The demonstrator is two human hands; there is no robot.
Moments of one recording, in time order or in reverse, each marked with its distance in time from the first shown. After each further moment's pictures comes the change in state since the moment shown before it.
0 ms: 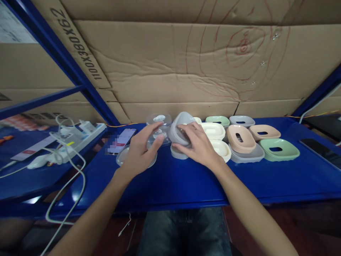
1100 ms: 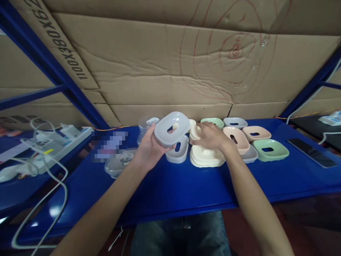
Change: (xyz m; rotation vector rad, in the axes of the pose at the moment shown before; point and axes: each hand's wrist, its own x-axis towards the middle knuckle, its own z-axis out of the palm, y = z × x) left_hand 0.035 -0.006 0.050 -1.201 -0.020 -0.717; right_hand 0.011 0.084 -0.042 -0.417 -0.470 0.356
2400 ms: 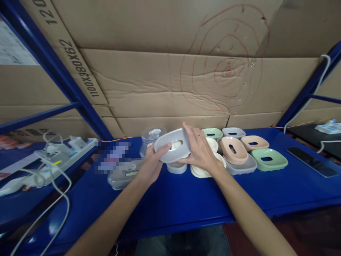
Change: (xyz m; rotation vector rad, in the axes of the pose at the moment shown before) left_hand -0.008 -0.015 0.002 0.128 0.112 0.253; right_hand -0.010 -0.055 0.018 0.129 0.533 -0.372
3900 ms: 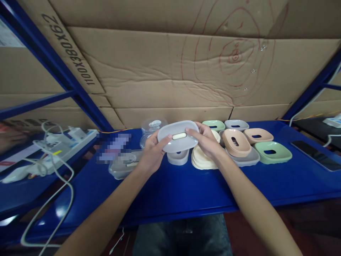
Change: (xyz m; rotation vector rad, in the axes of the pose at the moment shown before) left_hand 0.004 -0.005 -0.006 0.061 -0.076 0.075; right_hand 0.018 -0.011 -0.010 1.233 0.057 0.808
